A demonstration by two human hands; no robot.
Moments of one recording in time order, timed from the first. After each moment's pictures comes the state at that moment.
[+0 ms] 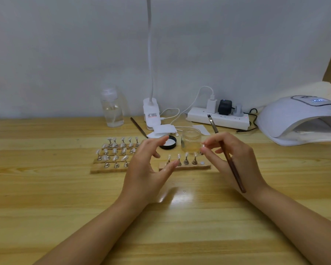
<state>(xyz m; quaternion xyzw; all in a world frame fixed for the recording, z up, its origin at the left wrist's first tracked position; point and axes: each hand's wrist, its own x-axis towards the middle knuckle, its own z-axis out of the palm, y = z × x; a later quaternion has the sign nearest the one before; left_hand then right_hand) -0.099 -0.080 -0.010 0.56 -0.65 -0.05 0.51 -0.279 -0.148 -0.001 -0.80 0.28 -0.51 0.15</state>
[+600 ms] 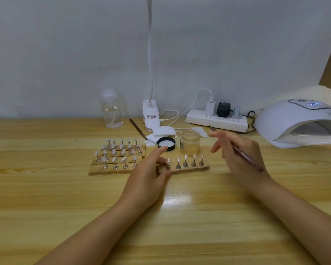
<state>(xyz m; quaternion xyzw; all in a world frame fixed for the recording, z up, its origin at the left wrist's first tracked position) -0.093 -0.088 -0.027 0.63 -0.64 -0.13 0.42 -0.287 -0.155 0.009 -0.77 0.35 -0.50 0.18</state>
